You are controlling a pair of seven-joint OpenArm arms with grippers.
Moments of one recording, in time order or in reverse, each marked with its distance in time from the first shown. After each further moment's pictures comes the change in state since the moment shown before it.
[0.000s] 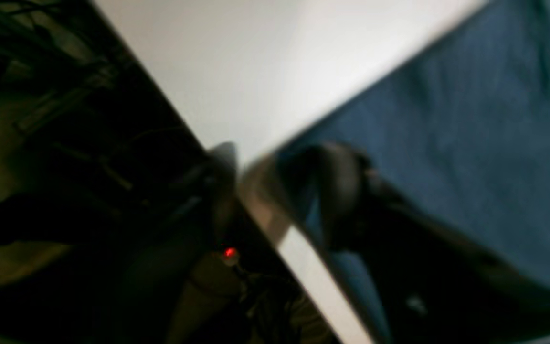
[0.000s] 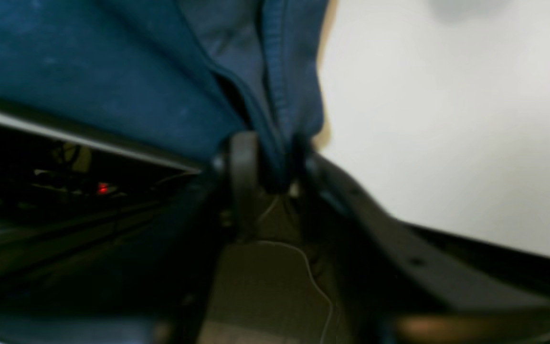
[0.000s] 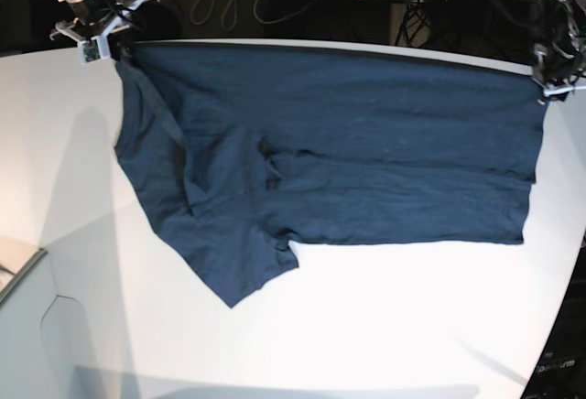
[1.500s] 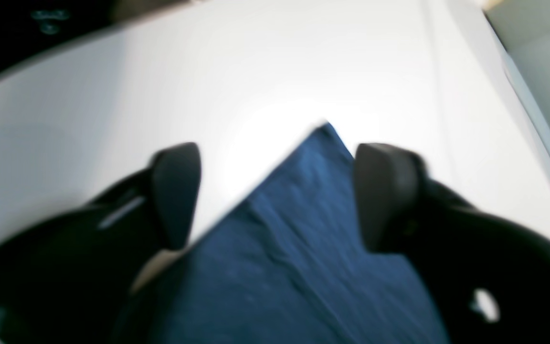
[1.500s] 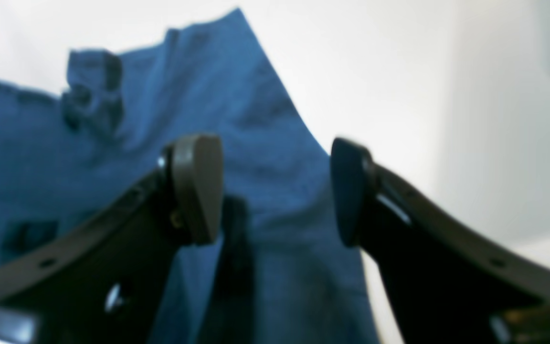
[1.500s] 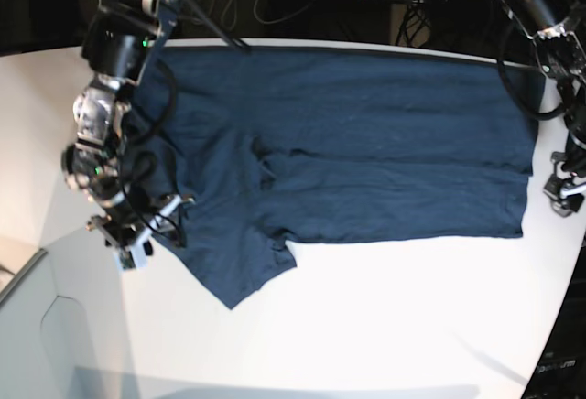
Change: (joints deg) left arm -16.4 -0.1 3.0 6.6 0.8 0.3 2.5; right arm 45.1 -0.8 -6.2 -18.4 0.3 -0.2 -15.6
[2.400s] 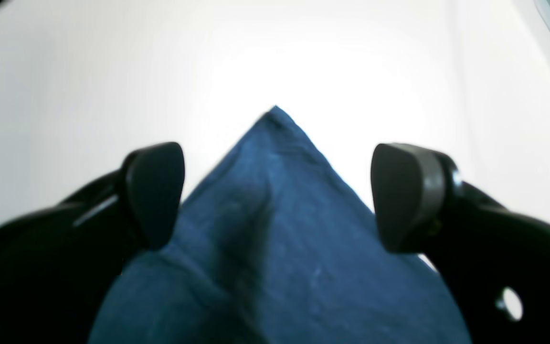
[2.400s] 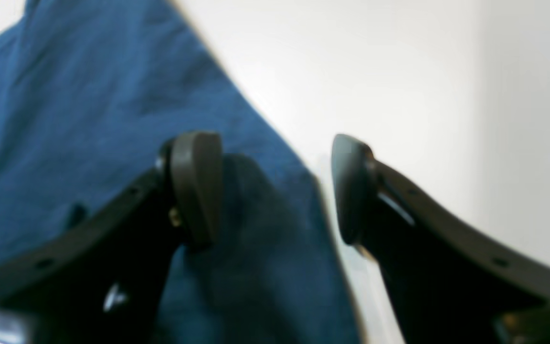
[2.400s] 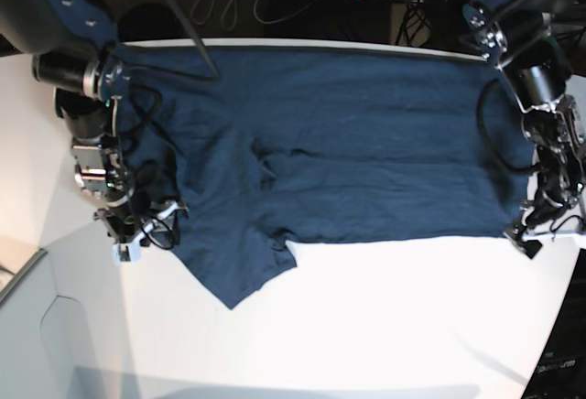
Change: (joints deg) left arm -17.5 -1.2 5.8 -22.7 13.4 -0.7 -0.6; right arm 14.5 11.3 -9.9 -47.5 0.7 -14.7 27.2
